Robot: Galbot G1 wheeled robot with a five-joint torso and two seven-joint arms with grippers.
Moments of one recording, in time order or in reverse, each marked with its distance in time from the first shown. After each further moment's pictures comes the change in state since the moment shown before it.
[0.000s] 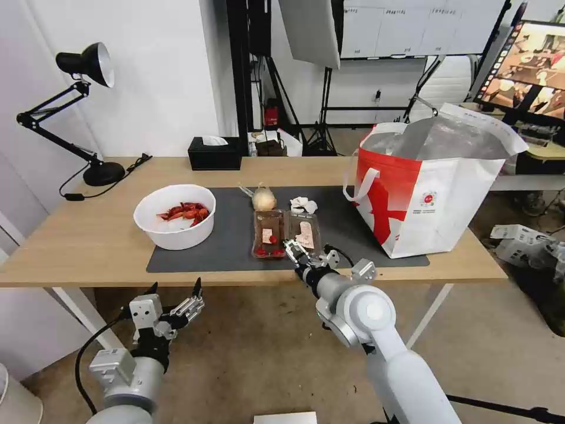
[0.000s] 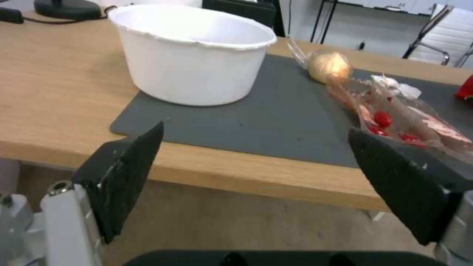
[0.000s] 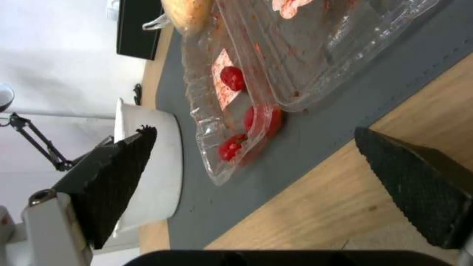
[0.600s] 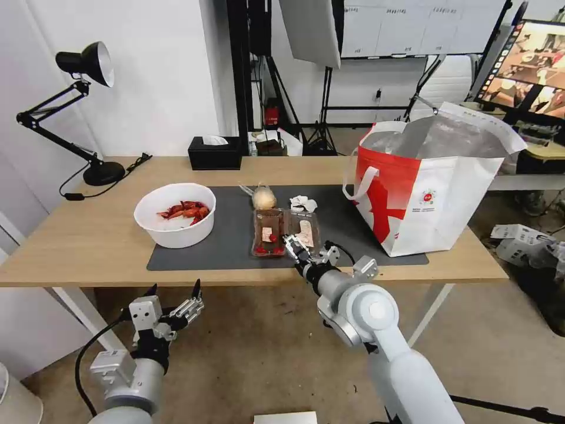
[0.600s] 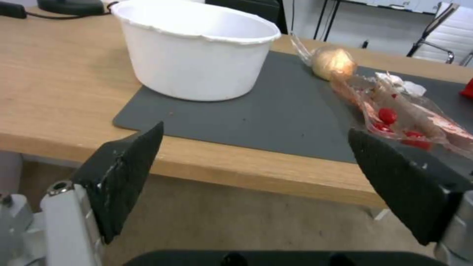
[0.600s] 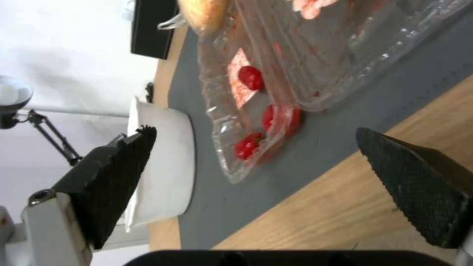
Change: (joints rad) left arm 0.002 -0.009 0.001 0.008 0.004 -0.004 -0.001; right arm -0.004 0.002 0.004 0.005 -0.004 -0.005 -0.035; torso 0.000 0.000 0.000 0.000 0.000
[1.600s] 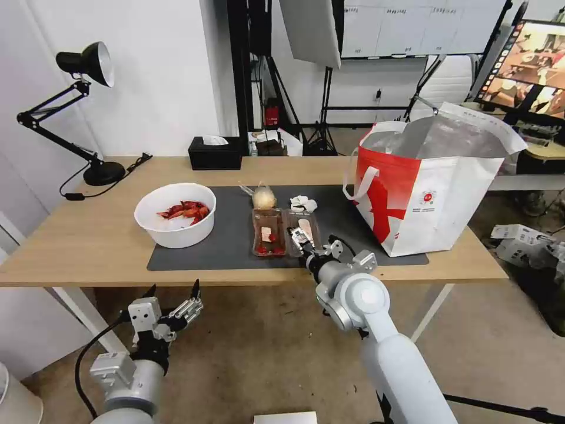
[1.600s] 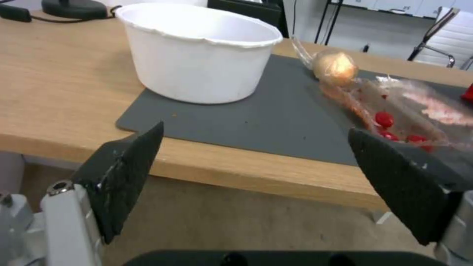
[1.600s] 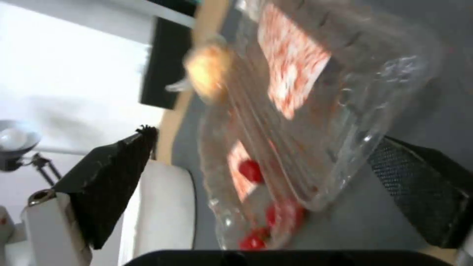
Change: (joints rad) left arm 0.009 -0.001 -0.001 0.004 0.001 -0.026 -0.001; right arm 0.045 0.016 0.018 -0.085 -0.153 0.072 -0.118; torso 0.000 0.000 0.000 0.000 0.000
